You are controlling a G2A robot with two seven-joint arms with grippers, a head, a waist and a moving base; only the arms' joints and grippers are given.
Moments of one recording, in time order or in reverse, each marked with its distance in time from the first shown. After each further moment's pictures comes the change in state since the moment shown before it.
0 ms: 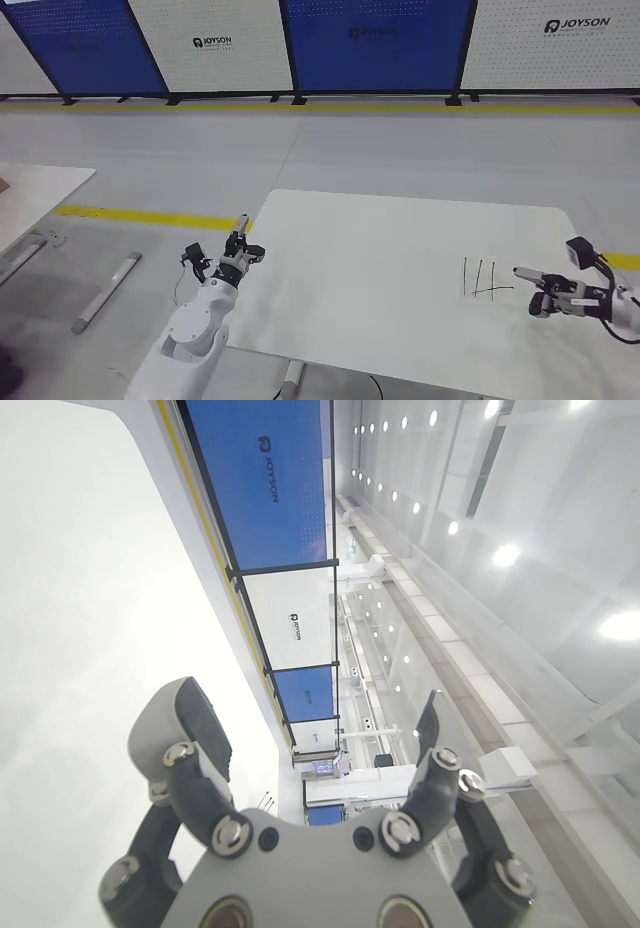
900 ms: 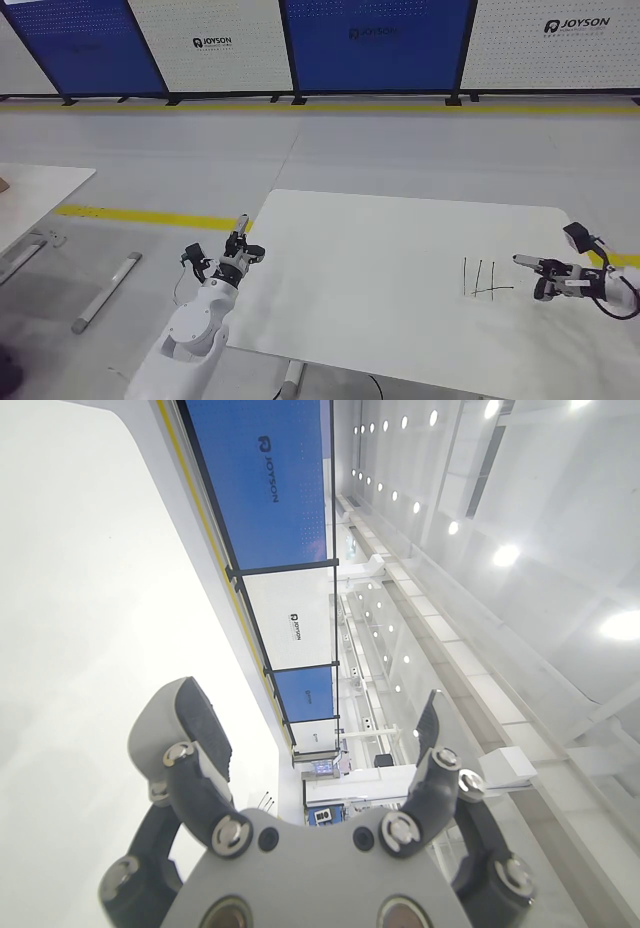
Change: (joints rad) left arm 0.000 0.000 0.000 0.000 0.000 0.000 0.000; right arm 0.267 -0.032 -0.193 0.339 -0.087 -0.173 -0.004
